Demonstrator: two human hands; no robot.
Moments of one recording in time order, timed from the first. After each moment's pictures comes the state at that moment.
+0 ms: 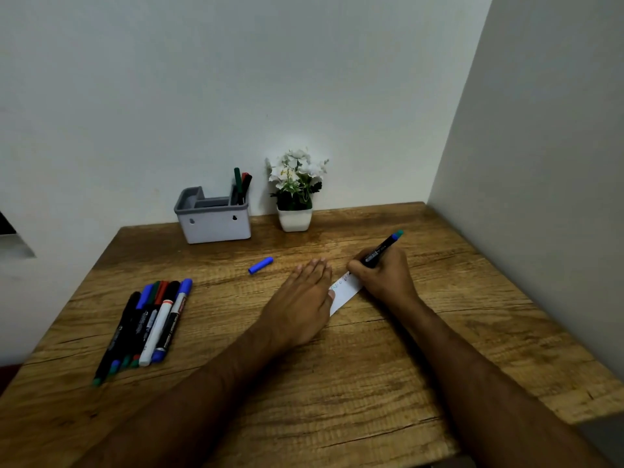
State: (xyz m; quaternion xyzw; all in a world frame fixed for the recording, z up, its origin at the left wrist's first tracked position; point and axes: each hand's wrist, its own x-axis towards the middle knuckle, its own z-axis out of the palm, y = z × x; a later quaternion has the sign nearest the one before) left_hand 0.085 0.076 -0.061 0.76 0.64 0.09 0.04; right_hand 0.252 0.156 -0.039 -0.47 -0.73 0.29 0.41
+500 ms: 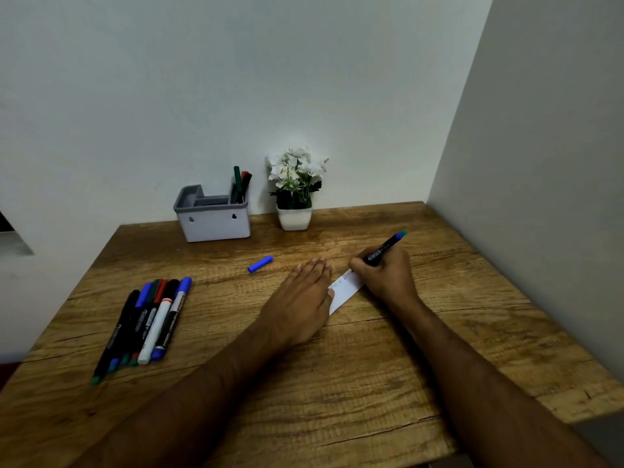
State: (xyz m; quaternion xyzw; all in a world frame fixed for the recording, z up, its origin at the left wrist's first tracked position) left_hand 0.085 0.076 -0.060 0.76 0.64 0.09 0.04; right_hand 0.250 0.154 -0.039 -0.50 -0.70 0.29 0.42
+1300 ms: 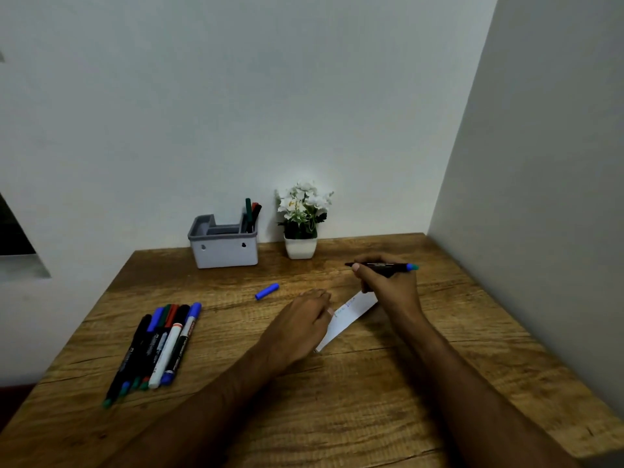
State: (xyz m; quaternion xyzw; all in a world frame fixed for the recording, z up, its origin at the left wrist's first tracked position) left_hand 0.081 0.070 -0.040 0.72 0.64 0.24 0.10; right_hand 0.247 0.148 -0.008 -0.38 -0.61 0.44 0.55
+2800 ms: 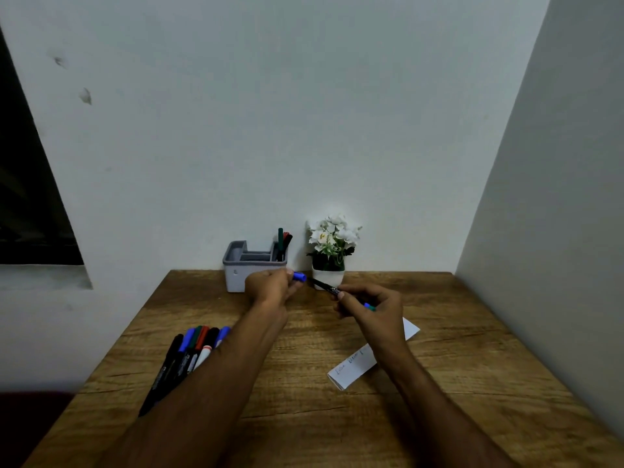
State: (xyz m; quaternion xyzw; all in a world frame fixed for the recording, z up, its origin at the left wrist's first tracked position) left_hand 0.012 0.104 0.038 0.07 0.55 0.74 0.37; right_hand 0.184 0.133 -0.002 -0.26 -0.65 0.45 0.55
